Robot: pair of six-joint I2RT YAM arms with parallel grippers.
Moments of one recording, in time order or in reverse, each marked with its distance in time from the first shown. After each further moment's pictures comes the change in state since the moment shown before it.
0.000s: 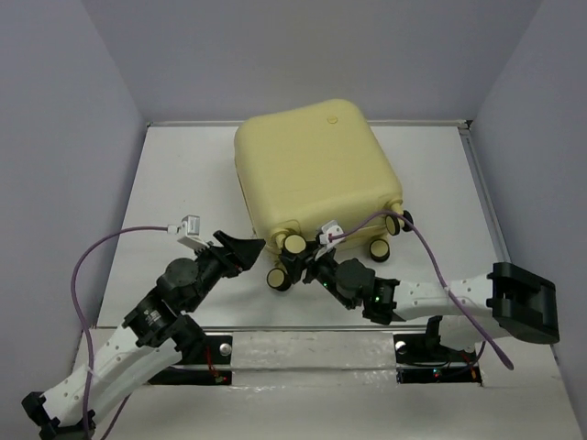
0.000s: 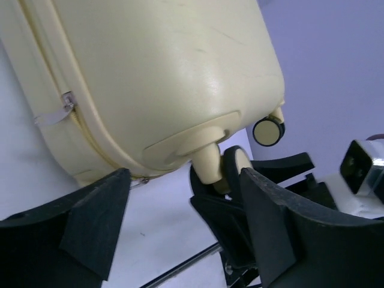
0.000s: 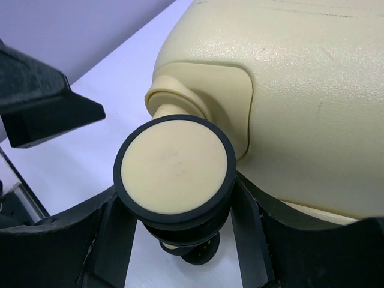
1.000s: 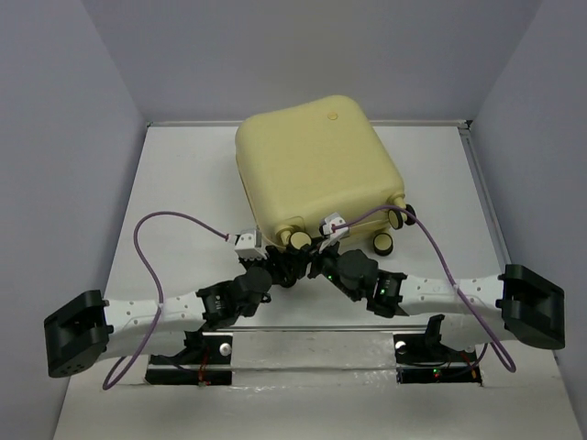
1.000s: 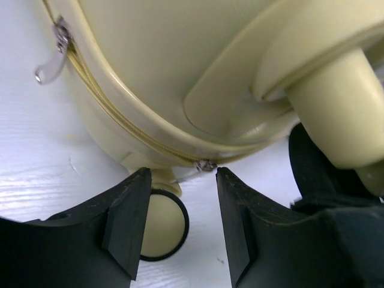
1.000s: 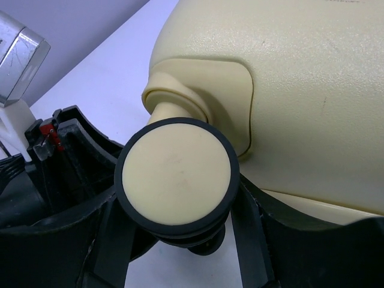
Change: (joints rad) left arm -0.386 0.604 -0.155 0.533 -0.505 0.136; right arm -0.079 -0.076 0.013 -0.176 -0.100 0.055
